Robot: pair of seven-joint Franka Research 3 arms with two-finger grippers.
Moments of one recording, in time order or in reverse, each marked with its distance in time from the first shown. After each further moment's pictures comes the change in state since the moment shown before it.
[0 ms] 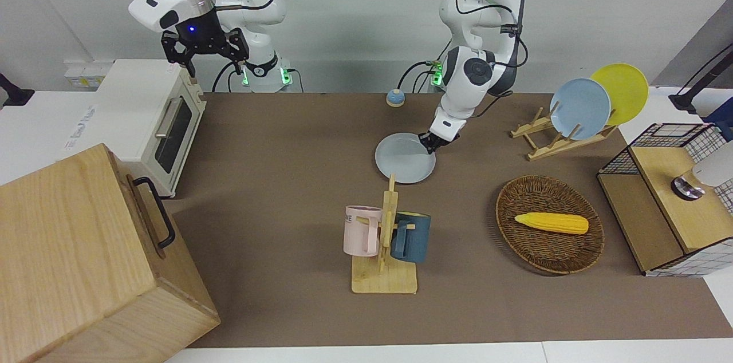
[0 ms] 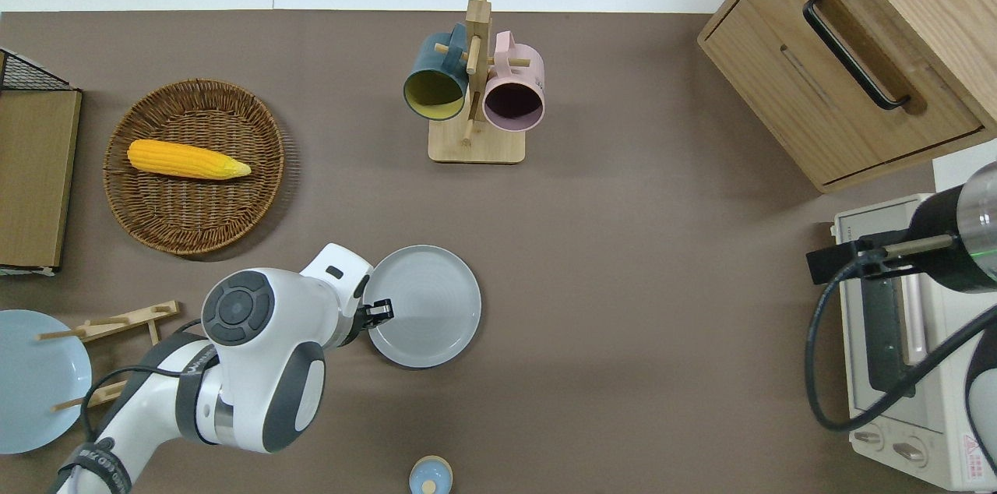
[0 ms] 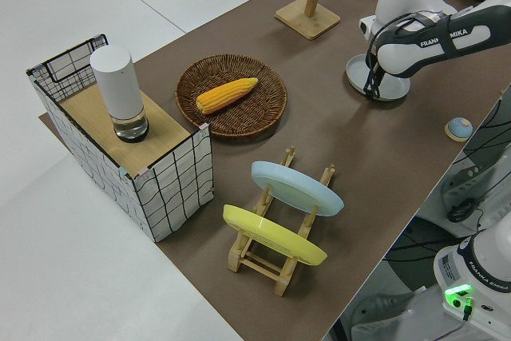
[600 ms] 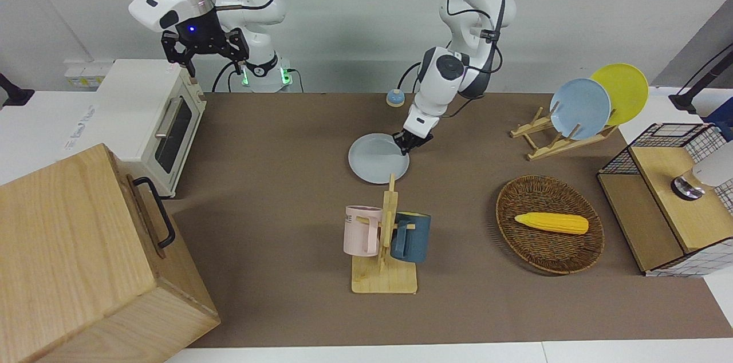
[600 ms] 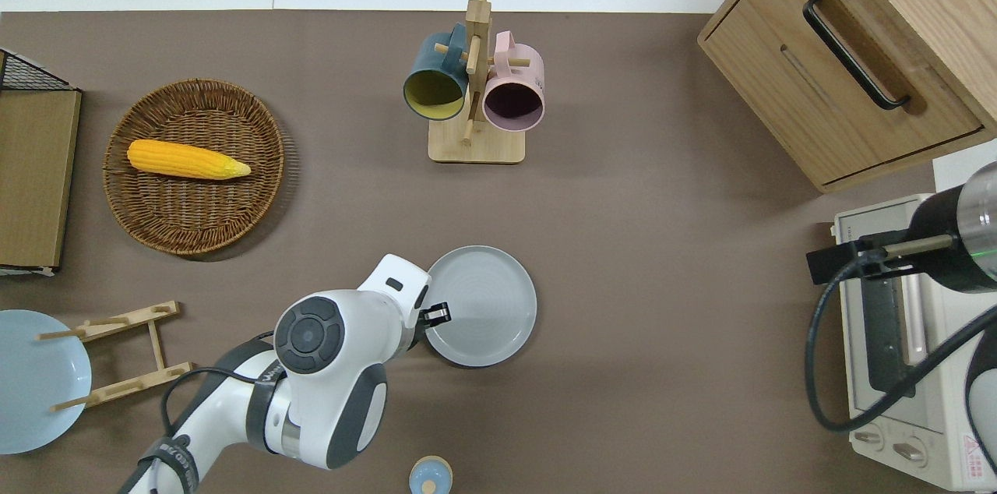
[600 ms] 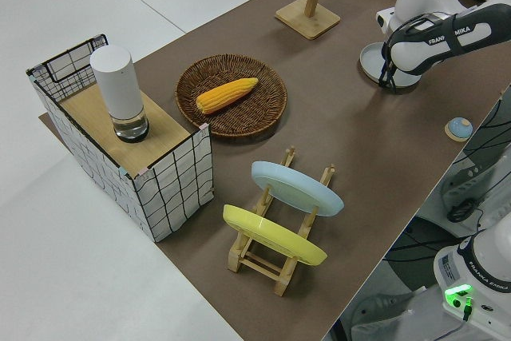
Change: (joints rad) left arm -0.099 0.059 -0.049 0.015 -0.054 0.157 -0.123; right arm 0.000 0.000 0.000 0.000 0.000 0.000 0.000
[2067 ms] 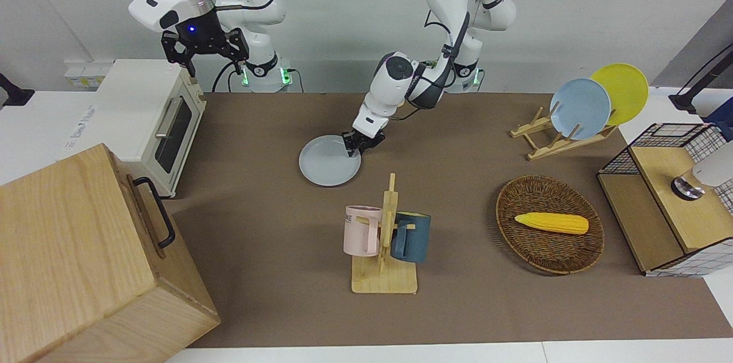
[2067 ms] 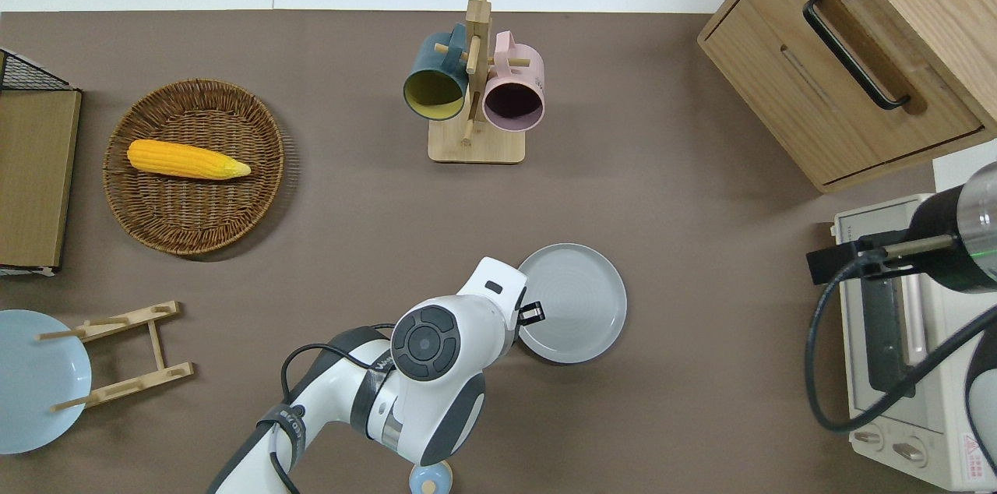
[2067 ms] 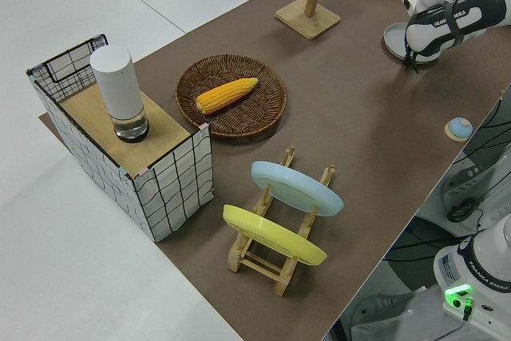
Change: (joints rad) left arm -0.205 0.195 -0.008 0.201 -0.001 0.109 -0.207; right arm 0.000 0.000 0.000 0.000 0.000 0.000 0.000
